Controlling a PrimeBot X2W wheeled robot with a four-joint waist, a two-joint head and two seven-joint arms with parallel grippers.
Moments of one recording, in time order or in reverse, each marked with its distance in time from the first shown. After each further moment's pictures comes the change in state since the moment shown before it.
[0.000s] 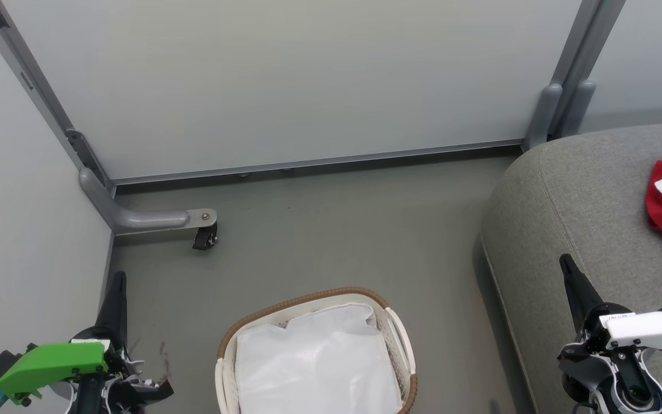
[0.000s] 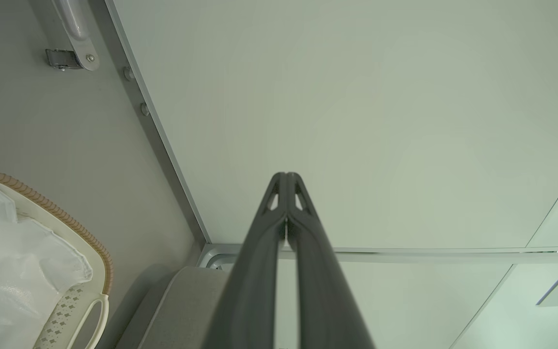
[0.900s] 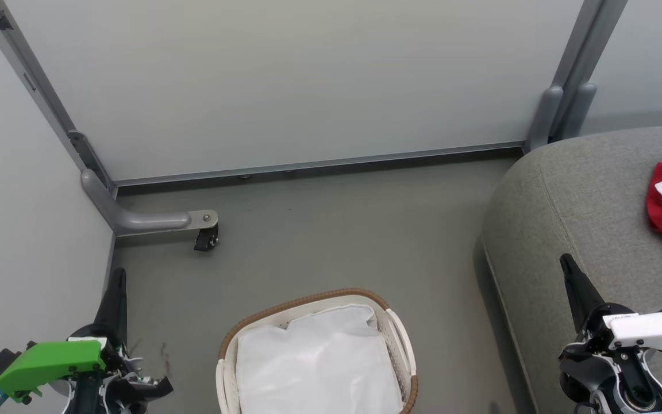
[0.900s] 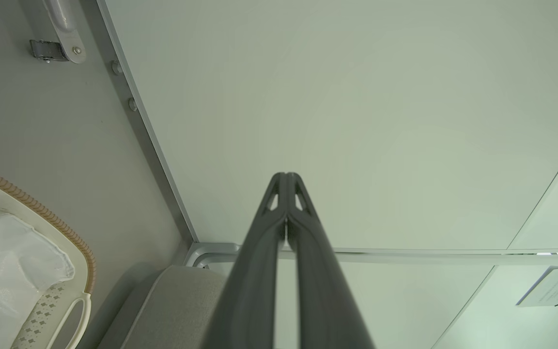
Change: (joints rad) left arm -0.005 0.000 0.002 -0.007 -0.042 0.000 0.010; right arm 0.004 -0.001 -0.002 -0.007 0.044 0.000 0.010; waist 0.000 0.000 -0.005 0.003
